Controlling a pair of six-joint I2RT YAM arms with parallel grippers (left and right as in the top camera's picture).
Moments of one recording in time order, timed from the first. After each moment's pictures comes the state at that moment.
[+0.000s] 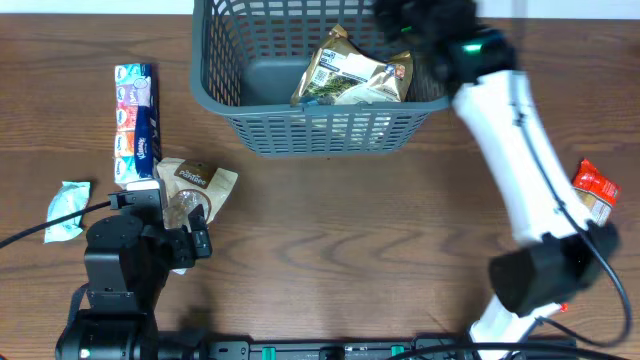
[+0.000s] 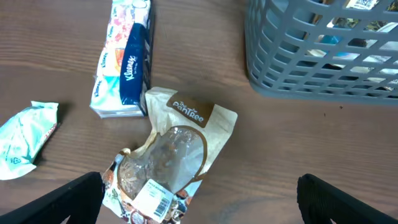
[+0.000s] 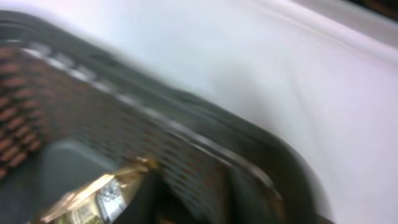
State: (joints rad) left arm -0.05 0.58 0.77 -0.87 -0.04 -0.11; right arm 0.24 1.85 1.97 -0.53 -0.04 -0.20
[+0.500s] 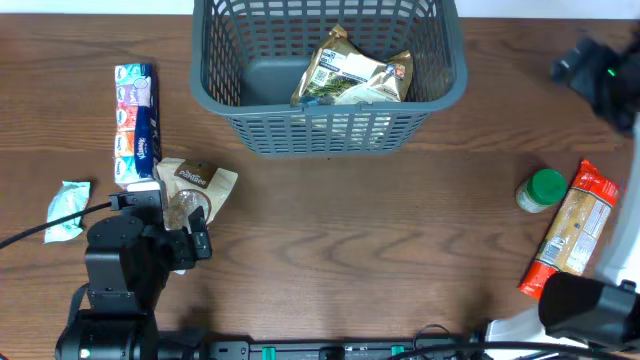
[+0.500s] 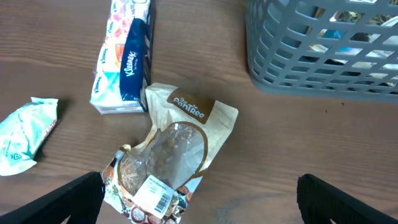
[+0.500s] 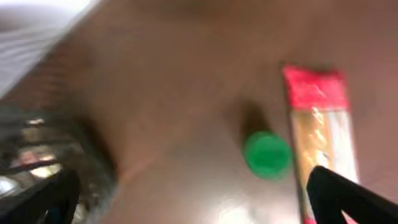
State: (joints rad) left arm -0.05 0.58 0.77 -0.89 -0.04 -0.11; right arm -0.35 1.71 2.01 -1.39 0.03 0.45
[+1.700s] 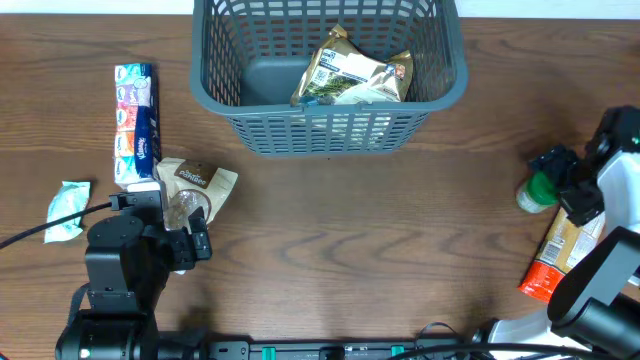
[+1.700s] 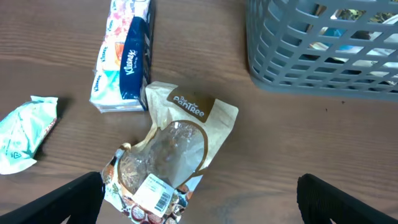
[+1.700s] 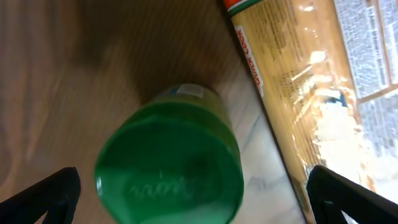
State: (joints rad) left arm -0.05 0.58 0.77 -0.89 -0.04 -0.11; right arm -0.51 1.71 1.20 -0.86 0.02 0.53
